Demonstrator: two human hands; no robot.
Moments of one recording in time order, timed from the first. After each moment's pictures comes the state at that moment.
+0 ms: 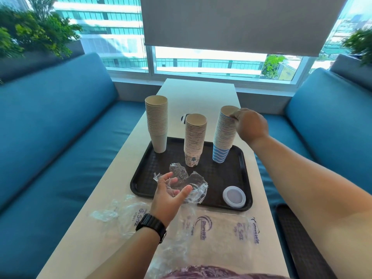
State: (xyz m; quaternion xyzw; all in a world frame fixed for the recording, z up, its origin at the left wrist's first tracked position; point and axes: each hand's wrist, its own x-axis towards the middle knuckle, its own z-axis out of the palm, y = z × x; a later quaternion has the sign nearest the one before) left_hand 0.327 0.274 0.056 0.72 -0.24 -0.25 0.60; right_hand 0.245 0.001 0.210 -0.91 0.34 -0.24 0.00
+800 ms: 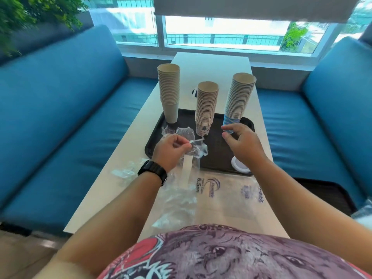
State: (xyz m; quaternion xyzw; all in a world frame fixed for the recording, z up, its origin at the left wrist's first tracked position) left_hand 0.344 0.294 0.105 0.79 -0.31 -0.15 0.50; right_hand 0.189 0.127 0.134 -0.85 0.30 -0.27 0.34
